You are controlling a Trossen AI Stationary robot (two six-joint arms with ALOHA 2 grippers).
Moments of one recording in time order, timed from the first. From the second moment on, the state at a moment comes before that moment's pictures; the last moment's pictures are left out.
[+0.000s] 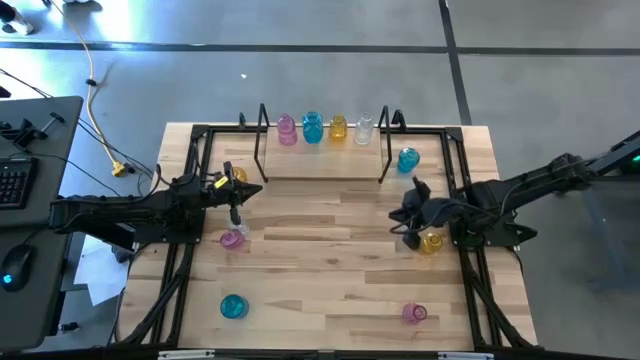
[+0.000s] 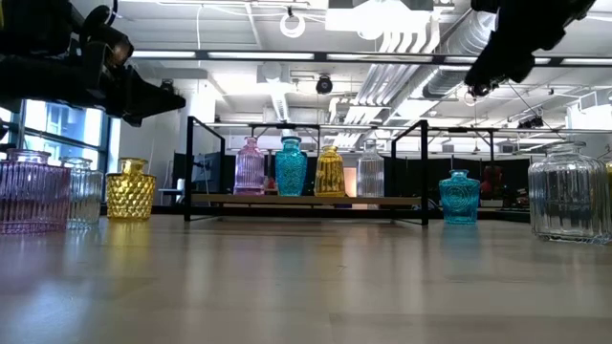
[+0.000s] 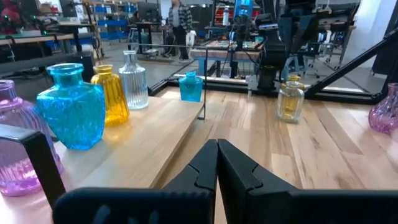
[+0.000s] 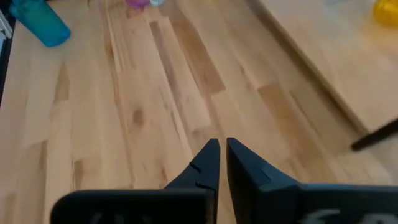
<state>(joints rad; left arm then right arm) 0.22 0.42 0.01 0.37 -0.04 0.00 0.31 0.91 0.74 -0.60 0.37 0.54</state>
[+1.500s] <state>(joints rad) 0.22 0.43 0.01 0.28 -0.04 0.00 0.41 1.28 0.88 -1.11 0.21 1.00</state>
